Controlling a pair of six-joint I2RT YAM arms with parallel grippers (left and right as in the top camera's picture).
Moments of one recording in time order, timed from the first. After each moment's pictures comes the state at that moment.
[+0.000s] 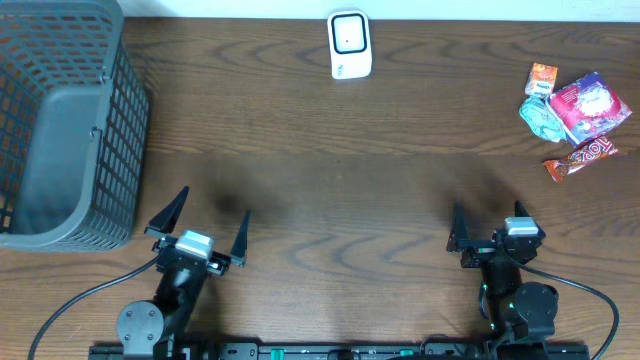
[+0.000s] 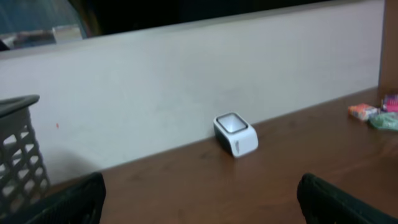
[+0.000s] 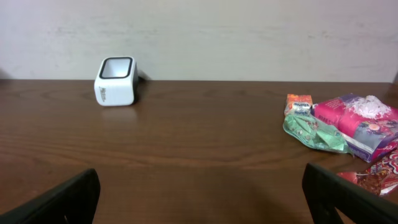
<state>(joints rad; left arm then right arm) -0.02 0.01 0.14 0.02 0.35 0.10 0.07 0.01 0.01 -0.07 0.02 0.02</state>
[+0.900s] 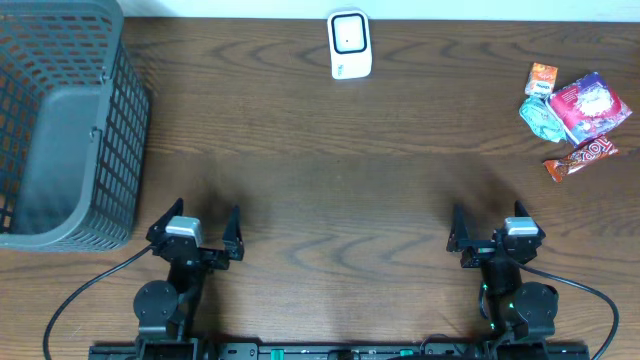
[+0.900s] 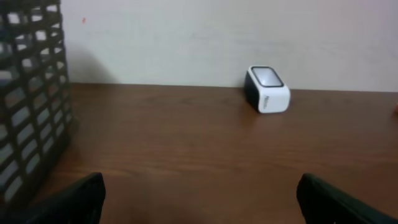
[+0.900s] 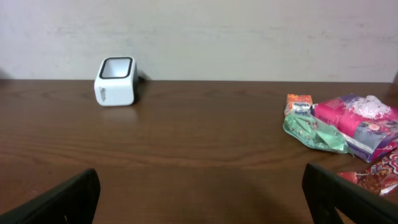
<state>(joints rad) -0.01 0.01 0.01 -0.08 0.16 -0.10 0.07 0.01 0.01 -0.07 0.02 0.02</state>
